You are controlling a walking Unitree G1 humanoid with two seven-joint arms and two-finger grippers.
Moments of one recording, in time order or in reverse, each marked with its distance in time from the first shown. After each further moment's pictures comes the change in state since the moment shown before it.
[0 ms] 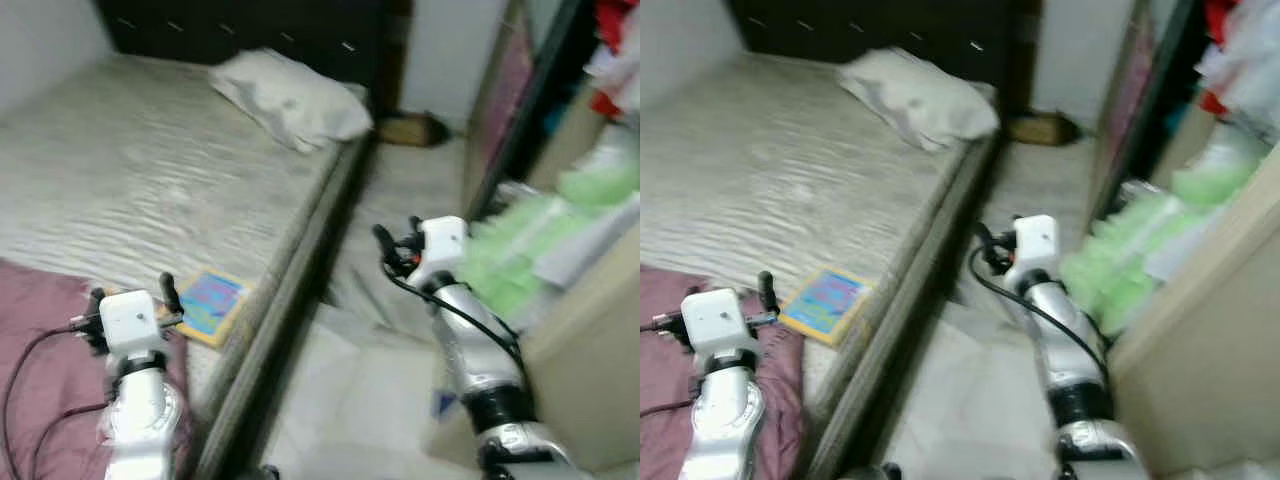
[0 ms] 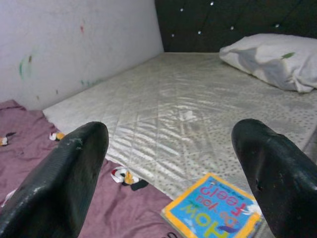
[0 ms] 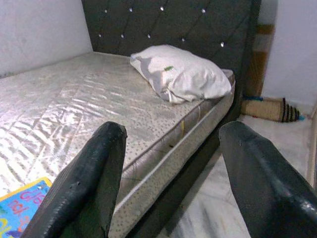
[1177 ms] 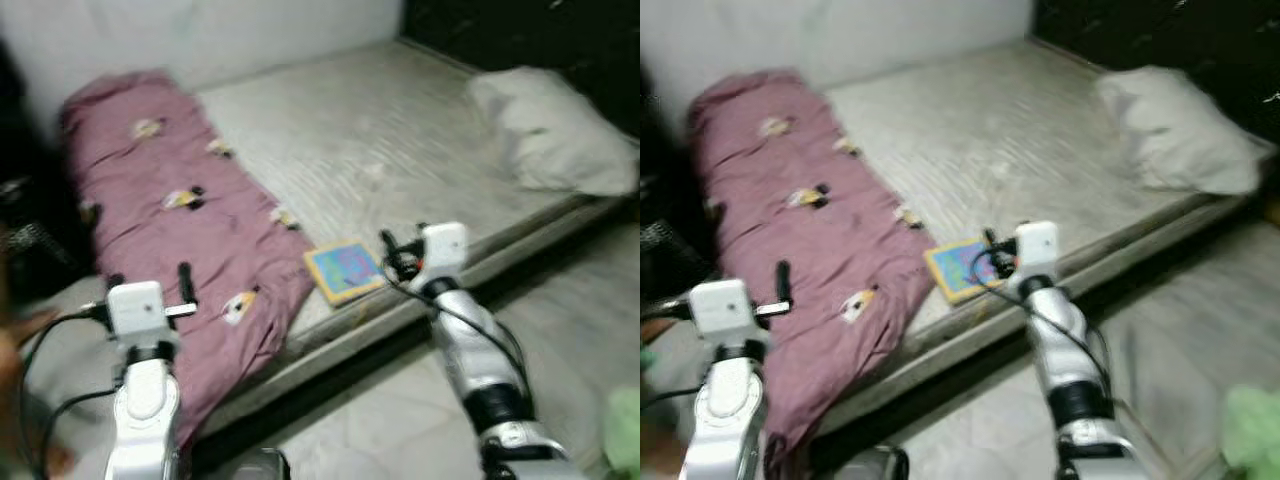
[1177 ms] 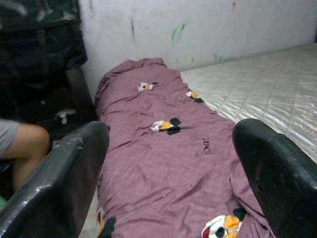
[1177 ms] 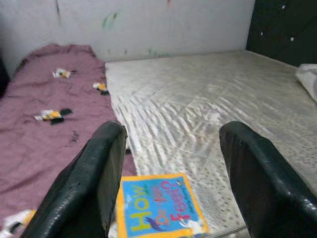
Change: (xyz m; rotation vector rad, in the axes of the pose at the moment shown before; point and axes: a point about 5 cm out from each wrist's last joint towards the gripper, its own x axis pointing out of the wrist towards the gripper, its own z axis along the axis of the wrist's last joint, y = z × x) left arm 0.008 -0.004 0.007 -0.046 -0.043 -0.108; right arm -0.001 -0.004 -0.010 -0.042 0.011 -0.060
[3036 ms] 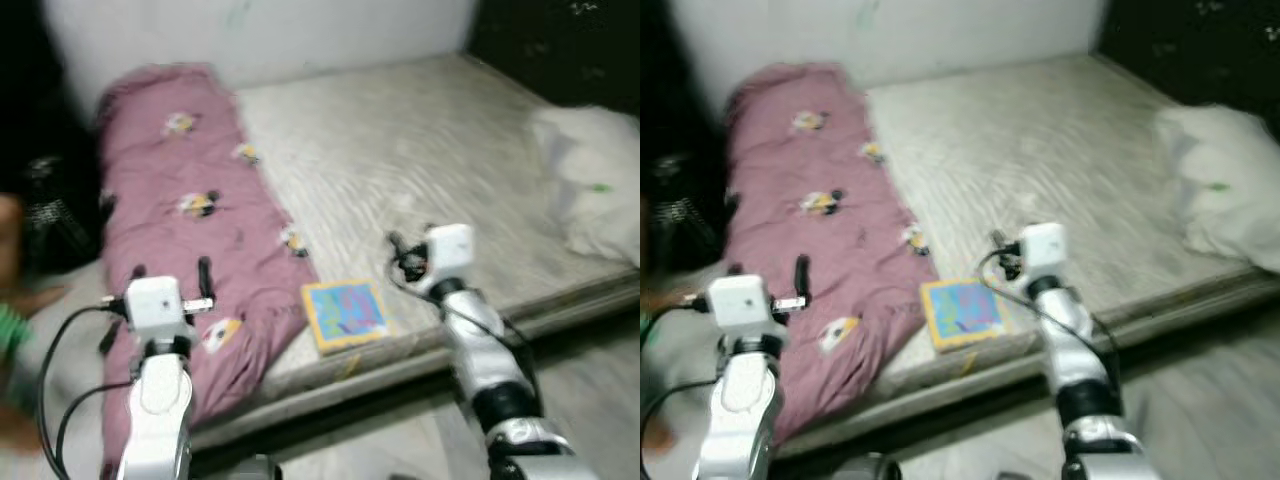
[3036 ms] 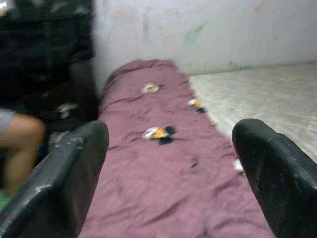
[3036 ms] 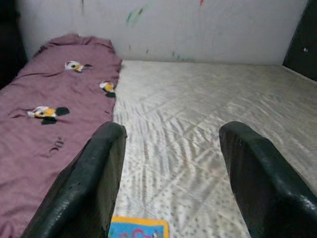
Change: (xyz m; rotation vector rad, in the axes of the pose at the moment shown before) left arm 0.001 -0.012 0.002 -0.023 -0.025 -0.055; right arm 0.002 -0.001 0.000 -0.034 -0.012 0.009
